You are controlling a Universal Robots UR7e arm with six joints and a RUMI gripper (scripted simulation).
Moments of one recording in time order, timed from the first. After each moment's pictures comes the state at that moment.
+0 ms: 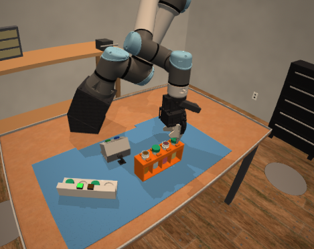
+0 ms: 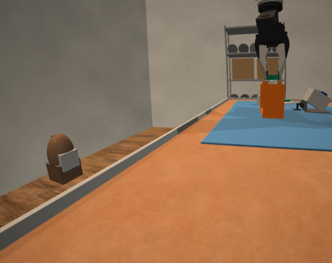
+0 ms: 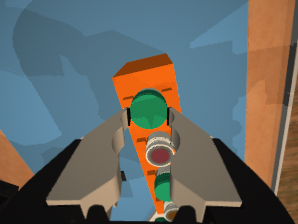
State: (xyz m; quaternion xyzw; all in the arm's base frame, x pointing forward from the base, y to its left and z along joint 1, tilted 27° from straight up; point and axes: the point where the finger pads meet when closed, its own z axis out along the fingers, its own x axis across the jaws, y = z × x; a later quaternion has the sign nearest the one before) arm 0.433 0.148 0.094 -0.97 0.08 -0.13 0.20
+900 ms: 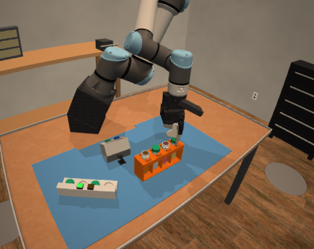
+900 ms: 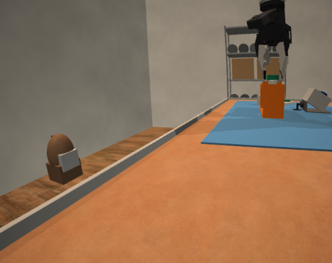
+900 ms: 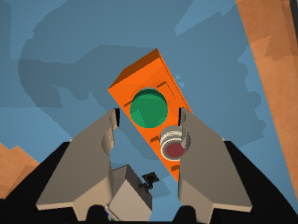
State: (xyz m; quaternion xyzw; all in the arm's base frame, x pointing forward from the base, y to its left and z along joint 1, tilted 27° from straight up) arm 0.432 0.148 0.095 -0.94 0.23 -0.10 0.21
